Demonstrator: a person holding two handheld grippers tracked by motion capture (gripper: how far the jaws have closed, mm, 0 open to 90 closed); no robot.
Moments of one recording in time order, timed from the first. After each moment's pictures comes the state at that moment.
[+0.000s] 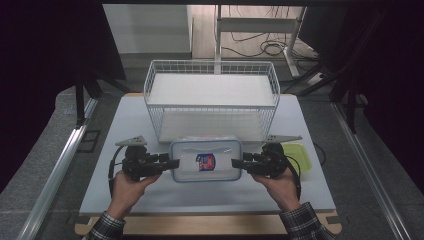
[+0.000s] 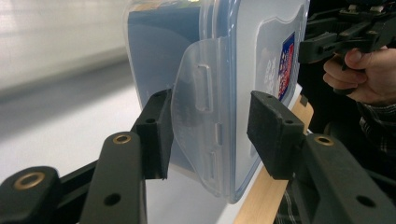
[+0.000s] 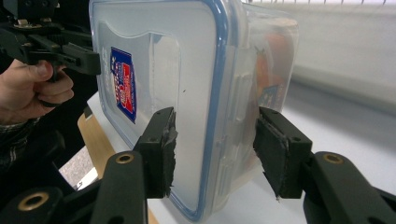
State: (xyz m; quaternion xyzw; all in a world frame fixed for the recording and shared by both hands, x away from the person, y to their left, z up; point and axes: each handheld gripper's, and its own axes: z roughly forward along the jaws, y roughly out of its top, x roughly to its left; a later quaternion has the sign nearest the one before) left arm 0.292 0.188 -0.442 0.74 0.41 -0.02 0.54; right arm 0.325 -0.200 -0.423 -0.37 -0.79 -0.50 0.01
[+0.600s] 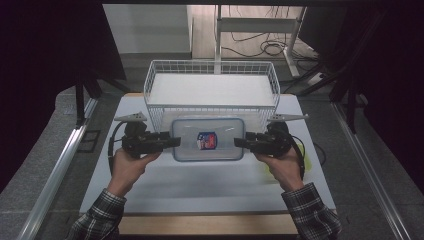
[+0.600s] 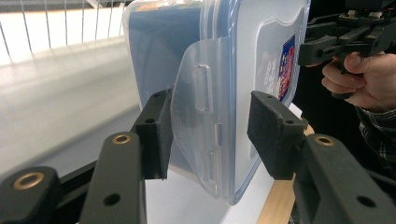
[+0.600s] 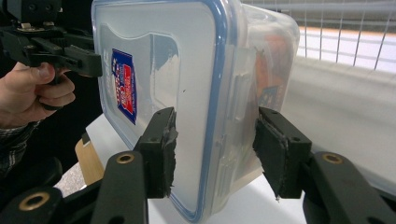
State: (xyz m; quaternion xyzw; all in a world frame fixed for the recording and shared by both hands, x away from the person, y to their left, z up) left arm 0.326 0.190 -0.393 0.74 0.39 0.01 0.54; right arm 0.355 -0.200 -0.379 -0.35 -0.78 -0.52 -0.01
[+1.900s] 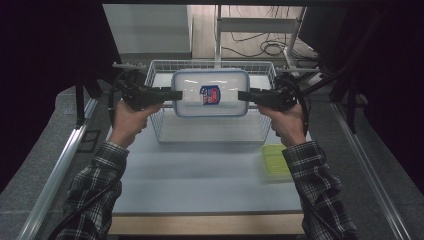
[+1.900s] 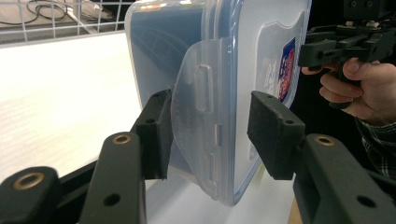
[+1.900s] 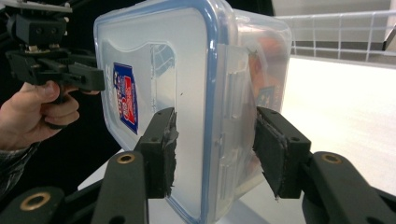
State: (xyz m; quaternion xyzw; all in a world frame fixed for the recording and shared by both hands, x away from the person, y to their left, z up) left arm 0.405 0.195 -0.316 0.73 0.38 0.02 0.57; right arm 0.426 -0.197 -0.299 -0.36 -0.75 -0.56 -0.04
